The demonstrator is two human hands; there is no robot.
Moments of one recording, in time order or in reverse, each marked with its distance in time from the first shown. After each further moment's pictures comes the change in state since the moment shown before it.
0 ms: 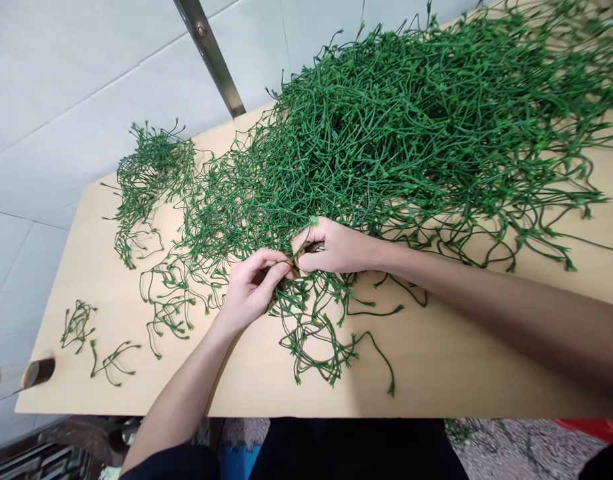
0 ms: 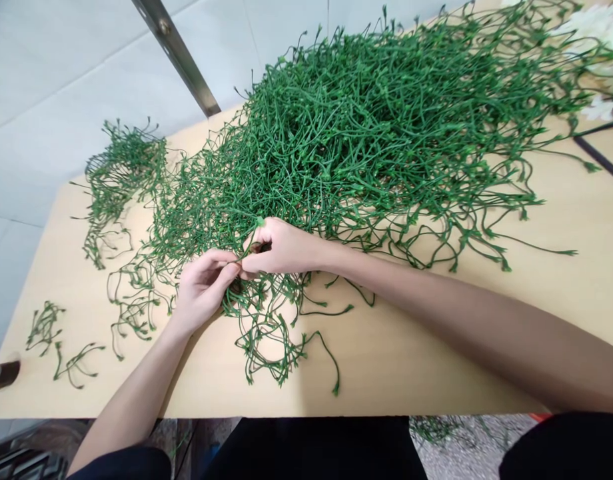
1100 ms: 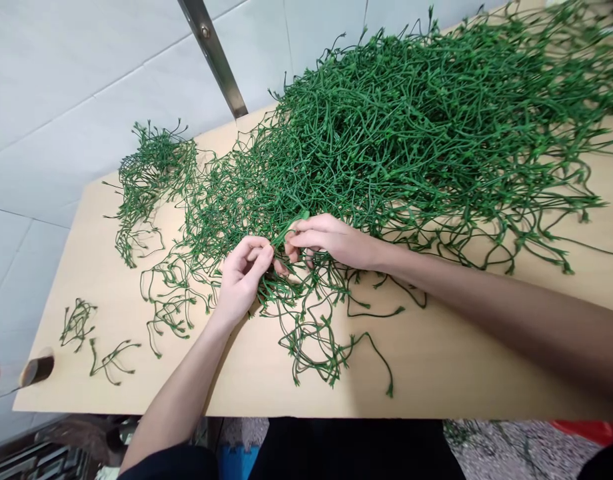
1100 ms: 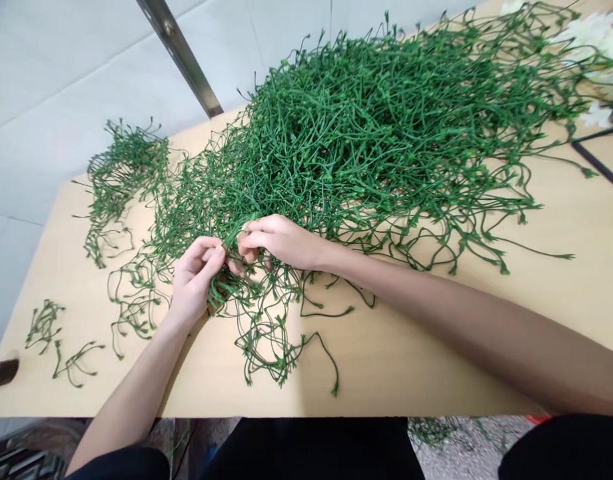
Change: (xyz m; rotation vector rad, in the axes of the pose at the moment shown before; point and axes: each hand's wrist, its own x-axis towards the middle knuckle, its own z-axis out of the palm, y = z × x) left_hand 0.005 0.000 -0.004 -0.254 0.133 -0.198; right_hand 0.002 -0.002 0.001 0.287 0.077 0.119
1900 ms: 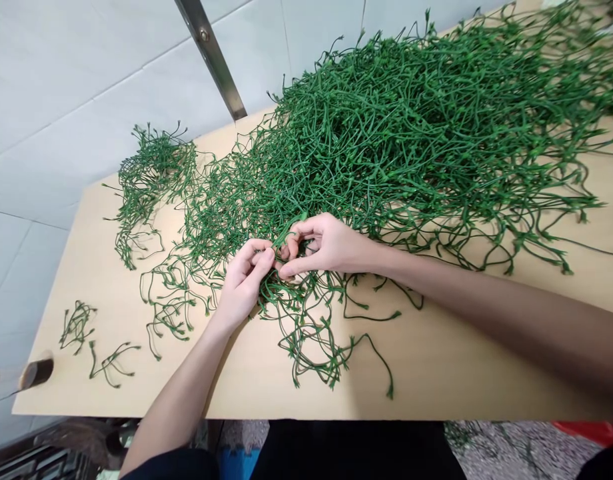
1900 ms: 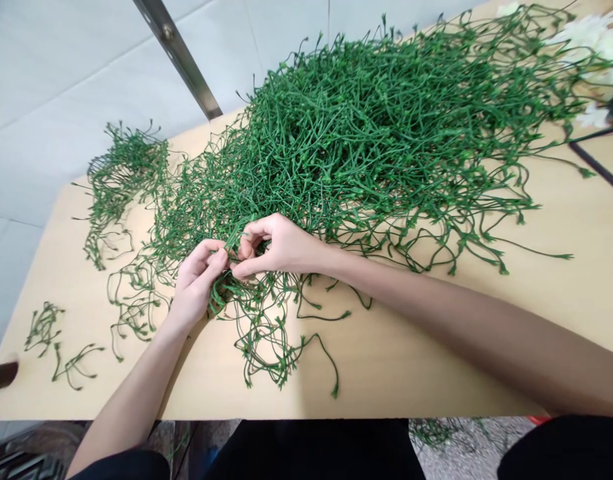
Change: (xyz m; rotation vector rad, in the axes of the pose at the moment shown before) left_hand -0.001 0.007 0.004 -0.033 -0.022 -0.088; right_hand 0.000 0.009 0.002 -0.054 0.075 -0.082
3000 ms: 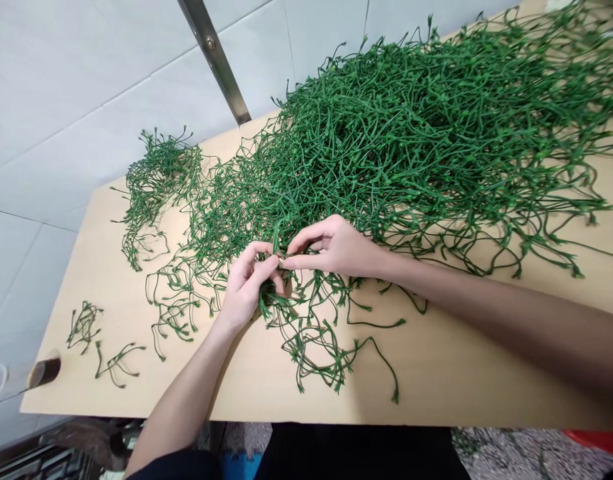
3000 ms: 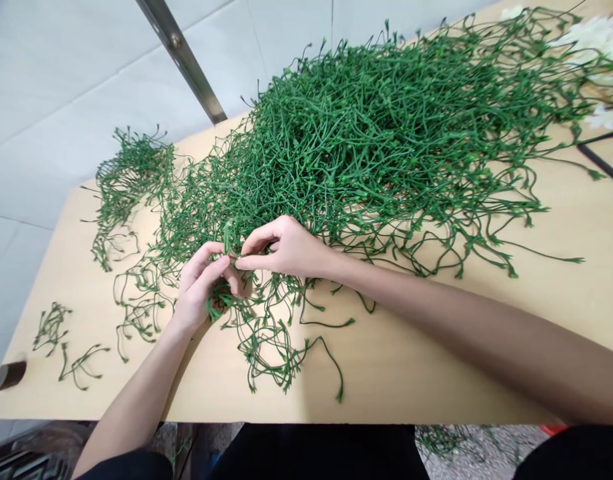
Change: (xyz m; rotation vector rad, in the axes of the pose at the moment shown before) left_hand -0.004 0.000 -0.003 0.029 -0.047 0.003; right_hand -0.002 0.001 0.002 -0.105 0.086 -0.082
